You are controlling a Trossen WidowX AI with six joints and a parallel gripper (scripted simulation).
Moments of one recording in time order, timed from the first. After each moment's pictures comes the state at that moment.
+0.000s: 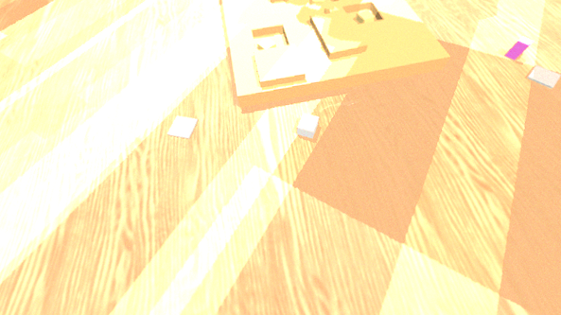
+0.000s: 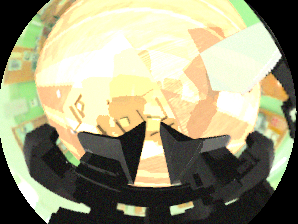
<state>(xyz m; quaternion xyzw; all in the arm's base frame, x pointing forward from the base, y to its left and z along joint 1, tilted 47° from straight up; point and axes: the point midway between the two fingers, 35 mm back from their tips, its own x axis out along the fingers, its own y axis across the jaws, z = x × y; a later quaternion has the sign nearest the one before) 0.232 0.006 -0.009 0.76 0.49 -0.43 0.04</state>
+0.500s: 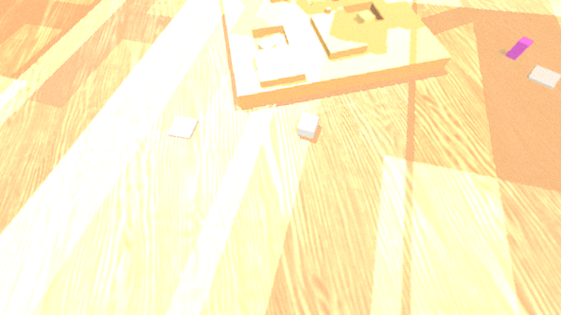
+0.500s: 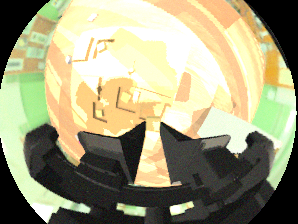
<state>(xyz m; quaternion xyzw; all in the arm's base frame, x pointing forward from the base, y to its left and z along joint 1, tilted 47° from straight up) 0.230 -0.003 0.000 0.67 0.63 -0.19 0.34</state>
